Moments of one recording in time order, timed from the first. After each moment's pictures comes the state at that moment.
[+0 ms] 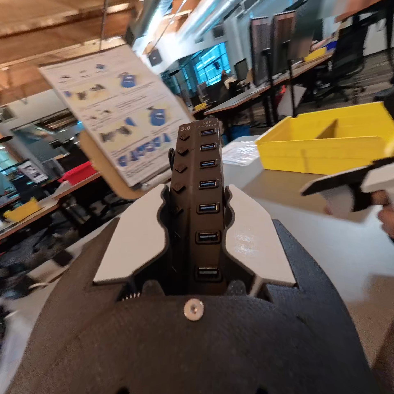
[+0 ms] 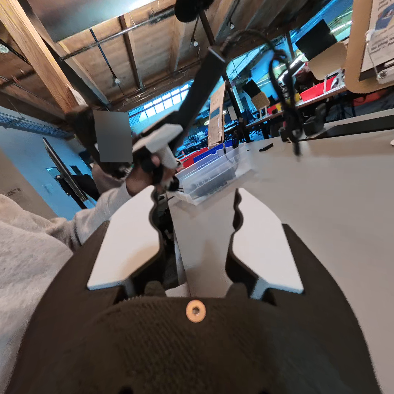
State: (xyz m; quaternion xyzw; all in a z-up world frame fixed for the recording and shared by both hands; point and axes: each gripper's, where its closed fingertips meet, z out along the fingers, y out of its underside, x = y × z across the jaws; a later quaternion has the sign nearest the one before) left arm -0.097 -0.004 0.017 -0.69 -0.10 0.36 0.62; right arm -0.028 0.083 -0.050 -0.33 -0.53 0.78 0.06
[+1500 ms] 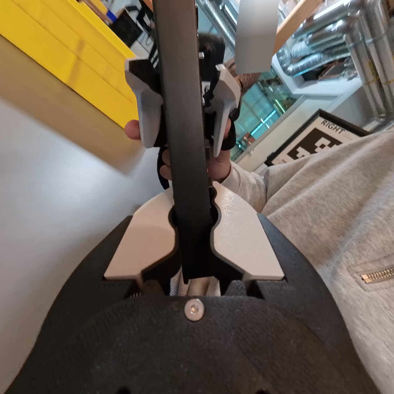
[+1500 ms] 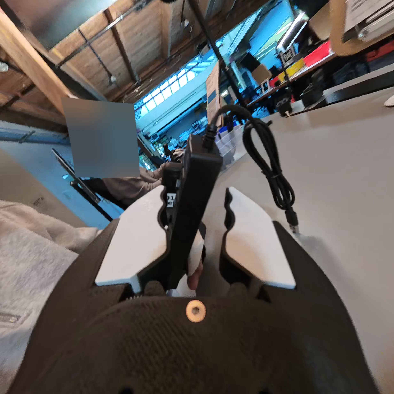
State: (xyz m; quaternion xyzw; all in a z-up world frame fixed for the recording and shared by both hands) left arm 0.038 0.108 -0.119 -0.67 -0.16 -0.35 0.63; right arm -0.033 0.115 -0.066 -0.37 -0.53 0.76 -0.01
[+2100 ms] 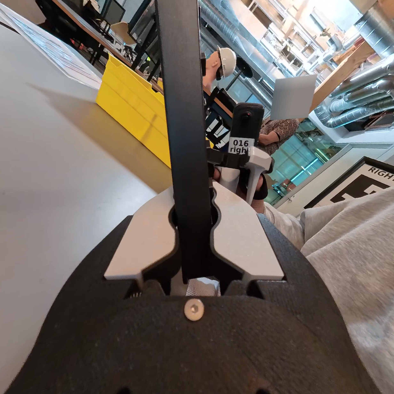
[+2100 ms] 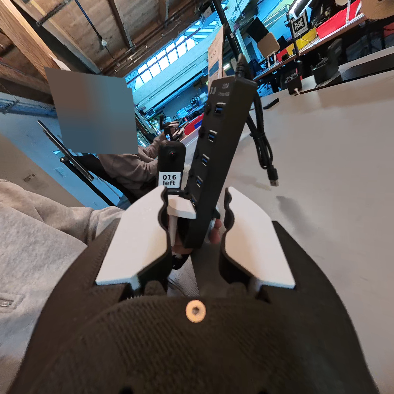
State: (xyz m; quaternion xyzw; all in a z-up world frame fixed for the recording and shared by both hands) left arm -0.015 0.094 -0.113 -0.63 -0.25 -0.24 0.70; right arm -0.025 0.093 -0.079 -0.36 -0.58 0.73 -0.01
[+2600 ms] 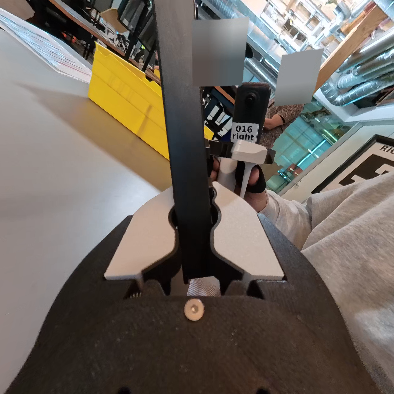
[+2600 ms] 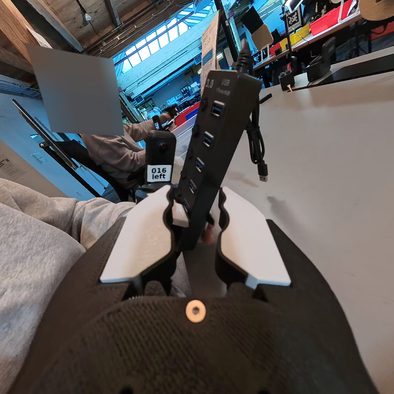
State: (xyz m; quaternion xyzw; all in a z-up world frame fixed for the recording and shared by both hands) left arm -0.005 0.100 -0.118 -0.65 -0.22 -0.23 0.69; right arm -0.025 0.091 -0.086 -0.36 -0.61 0.71 0.02
